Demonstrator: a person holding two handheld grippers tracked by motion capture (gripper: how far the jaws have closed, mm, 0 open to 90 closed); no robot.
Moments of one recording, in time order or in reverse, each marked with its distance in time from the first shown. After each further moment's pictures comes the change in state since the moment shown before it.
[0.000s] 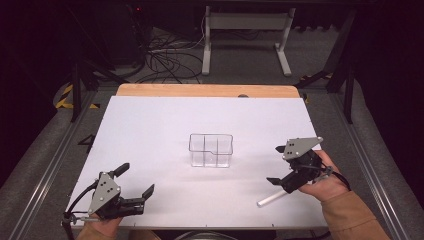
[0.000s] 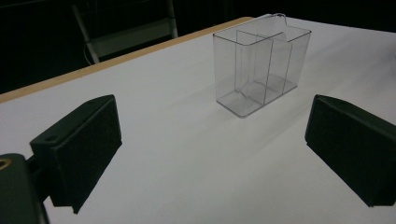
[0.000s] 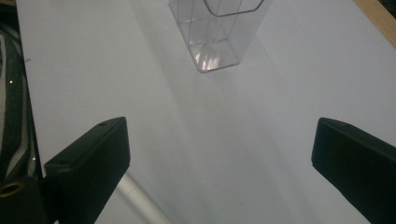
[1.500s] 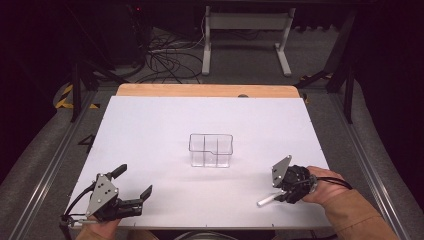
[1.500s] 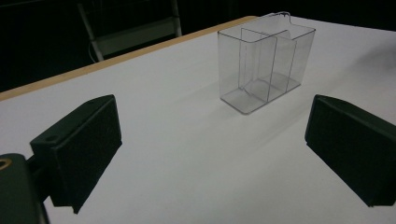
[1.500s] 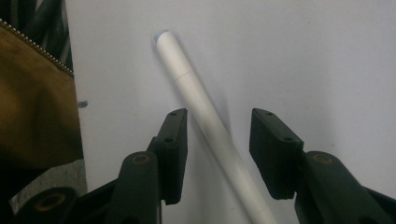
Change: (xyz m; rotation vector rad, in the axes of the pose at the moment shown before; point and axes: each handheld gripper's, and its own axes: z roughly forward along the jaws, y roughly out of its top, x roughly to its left) left arm 0.001 -0.002 -0.005 -0.001 0.016 -0.006; right arm 0.013 -0.032 0.046 0.418 0.258 -0.213
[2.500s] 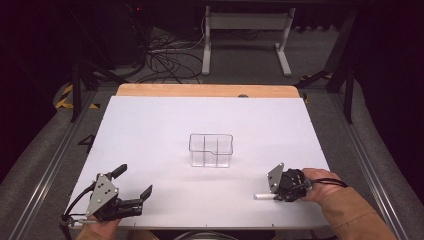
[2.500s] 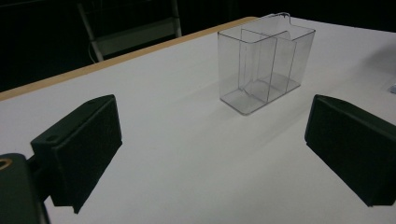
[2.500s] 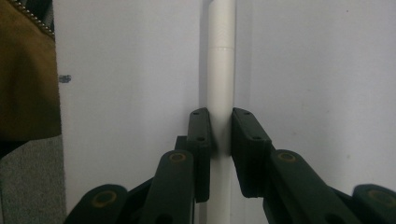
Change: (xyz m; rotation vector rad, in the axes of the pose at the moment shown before) left arm -0.001 0.000 0.001 0.001 -0.002 -0.004; right arm 0.003 0.004 0.015 0.088 0.001 -0.103
